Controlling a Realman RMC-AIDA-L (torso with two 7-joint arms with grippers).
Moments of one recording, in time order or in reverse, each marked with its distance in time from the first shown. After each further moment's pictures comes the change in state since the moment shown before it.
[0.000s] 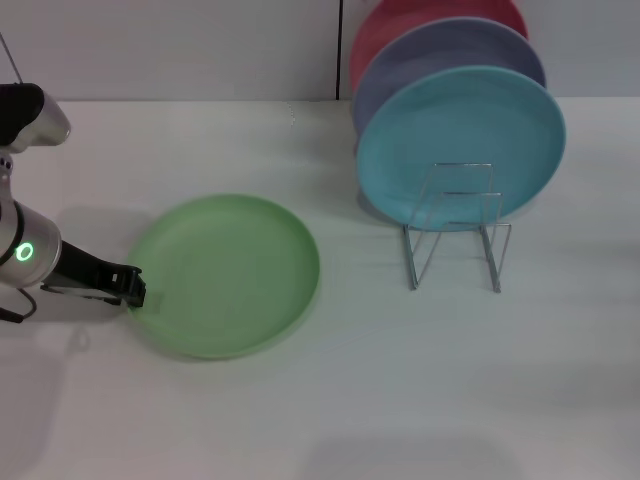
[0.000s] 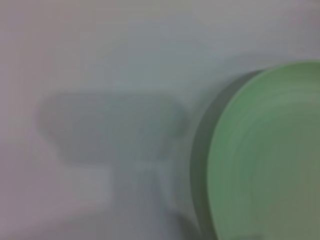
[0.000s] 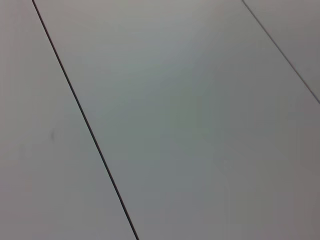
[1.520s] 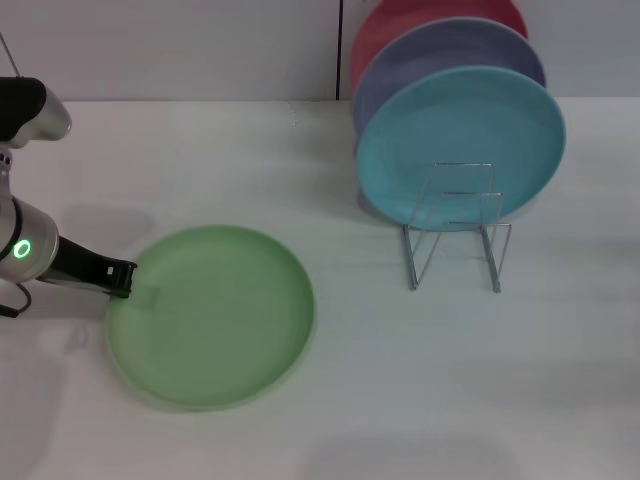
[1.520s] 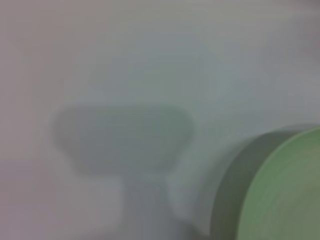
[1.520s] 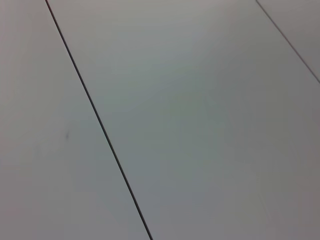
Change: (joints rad) left arm 0.020 -0.004 0.029 -0.055 0.028 0.007 0.001; right arm 0.007 -0.003 -0.023 0.000 0.000 -0.013 0.001
